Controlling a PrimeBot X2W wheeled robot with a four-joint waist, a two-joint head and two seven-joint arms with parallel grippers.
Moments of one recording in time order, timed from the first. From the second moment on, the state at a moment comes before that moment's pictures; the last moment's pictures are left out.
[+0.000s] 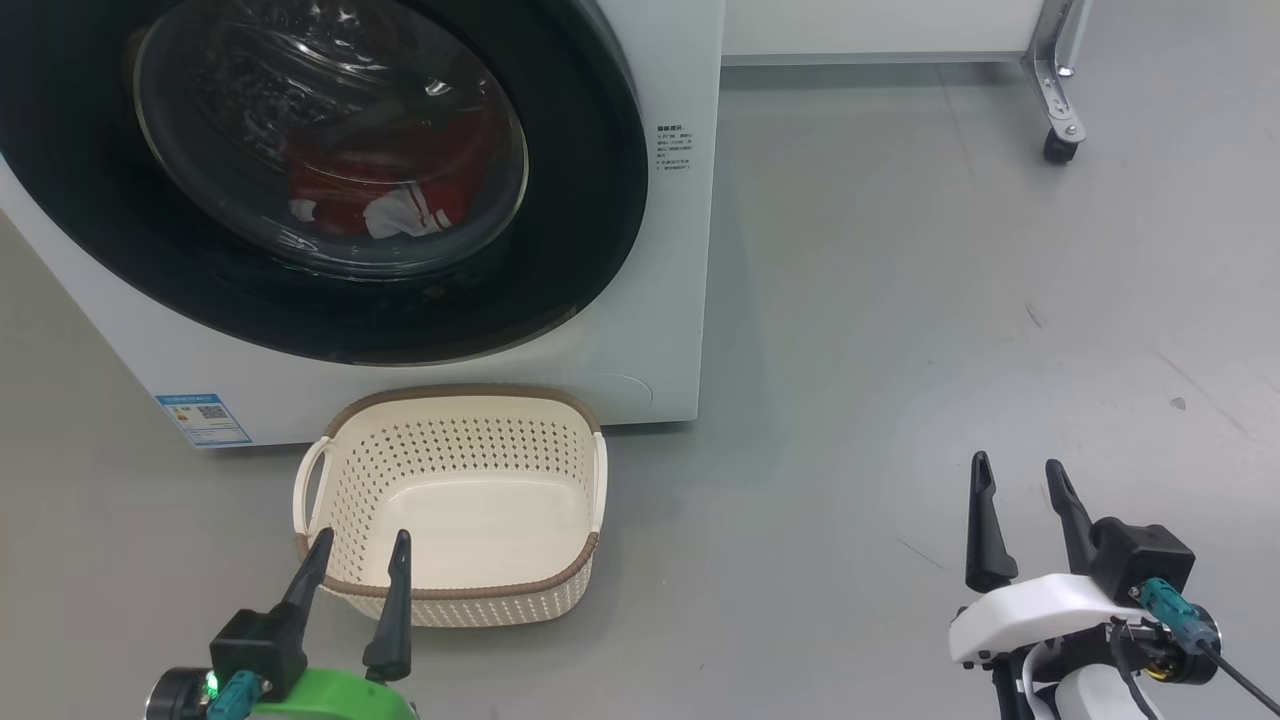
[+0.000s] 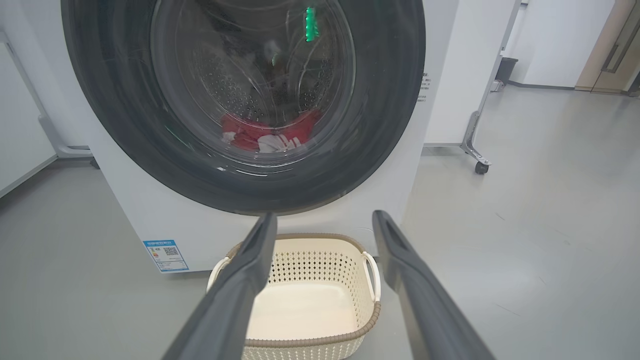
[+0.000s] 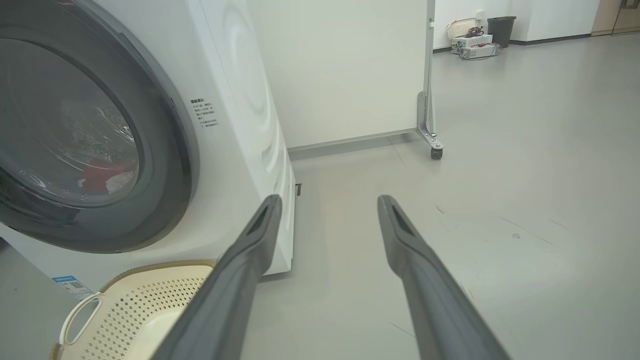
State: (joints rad) left arm 0.00 0.04 -0.15 0.28 -0.30 -0.06 -0.25; right arm -0.02 -0.06 0.16 0.27 0.39 -0.05 -0.25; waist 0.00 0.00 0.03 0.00
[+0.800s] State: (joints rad) left arm 0.00 0.04 -0.16 0.29 -0.30 -0.06 -0.25; right arm -0.03 -0.05 0.16 0.27 0.39 -0.03 -0.25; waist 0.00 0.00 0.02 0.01
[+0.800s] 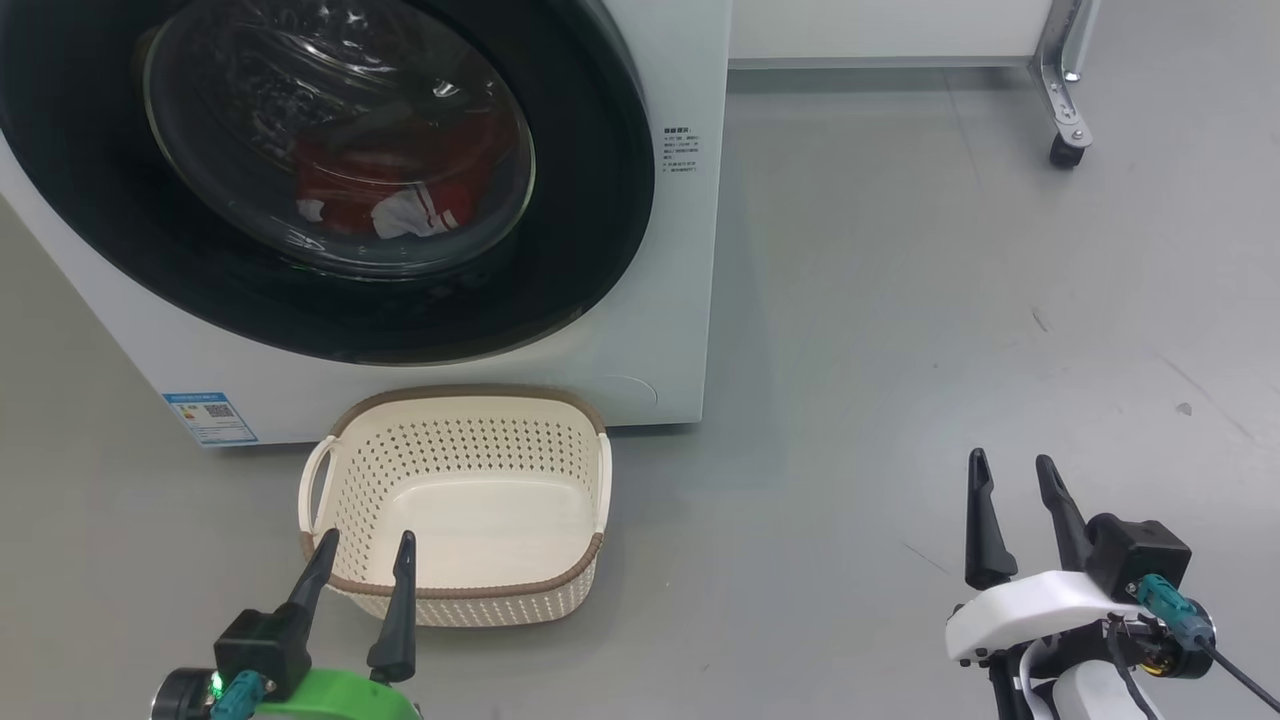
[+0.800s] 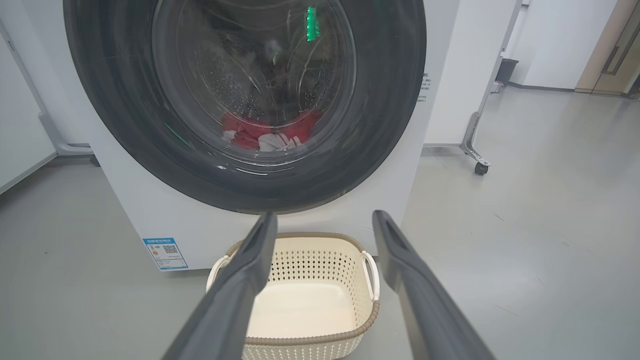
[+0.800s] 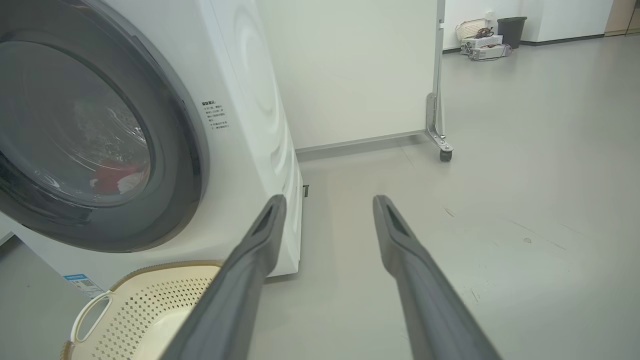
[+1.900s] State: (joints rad) left arm -0.07 0.04 -0.20 0.28 -0.31 -0.07 -0.25; right arm -0.20 -0.04 0.02 0.23 1.20 0.09 -0.17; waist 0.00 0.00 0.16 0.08
